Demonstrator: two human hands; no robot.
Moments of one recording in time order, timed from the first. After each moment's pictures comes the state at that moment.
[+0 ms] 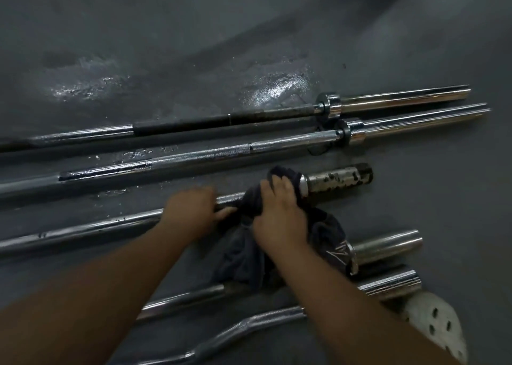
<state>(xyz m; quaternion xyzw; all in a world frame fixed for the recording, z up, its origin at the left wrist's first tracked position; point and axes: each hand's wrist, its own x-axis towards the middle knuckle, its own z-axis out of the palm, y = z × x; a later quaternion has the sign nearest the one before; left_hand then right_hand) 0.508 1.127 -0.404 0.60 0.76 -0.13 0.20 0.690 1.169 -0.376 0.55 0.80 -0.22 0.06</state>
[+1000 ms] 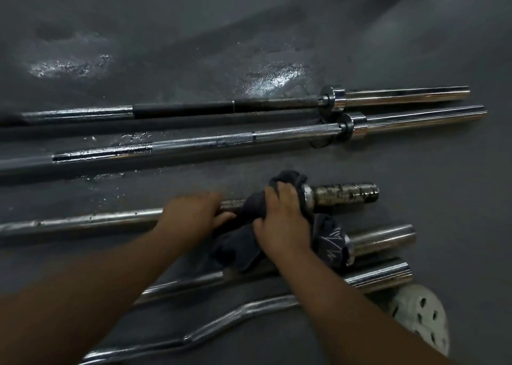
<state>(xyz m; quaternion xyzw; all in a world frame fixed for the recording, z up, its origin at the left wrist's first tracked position) 0.515 1.098 -0.398 0.68 0.70 -0.11 0.18 0.701 1.145 -0.376 0.57 0.78 -0.21 0.11</state>
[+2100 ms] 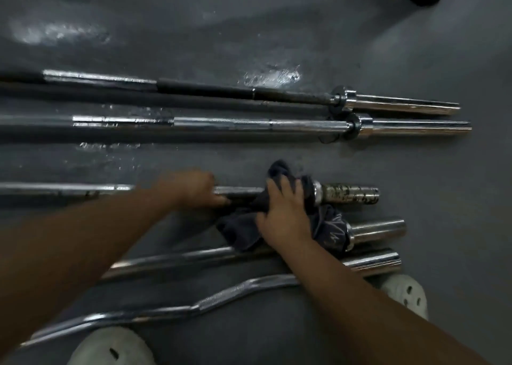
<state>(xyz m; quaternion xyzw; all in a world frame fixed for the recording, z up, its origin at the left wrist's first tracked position) 0.472 1.097 -0.411 0.62 0.67 -0.12 0.39 0.692 1.121 -0.362 0.54 0.80 -0.23 0.17</state>
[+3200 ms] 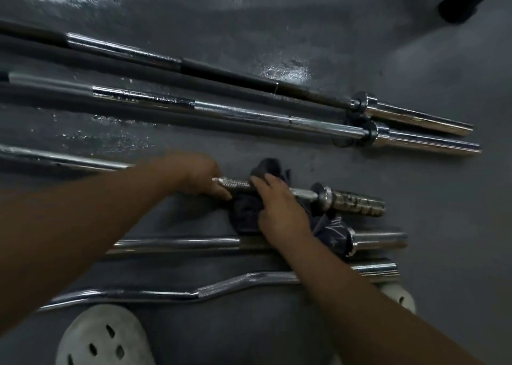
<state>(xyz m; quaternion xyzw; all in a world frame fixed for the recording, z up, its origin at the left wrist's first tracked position) 0.446 1.087 -0.407 0.61 0.65 -0.10 0.44 0.675 1.116 -0.362 0.45 0.85 -0.22 0.17</state>
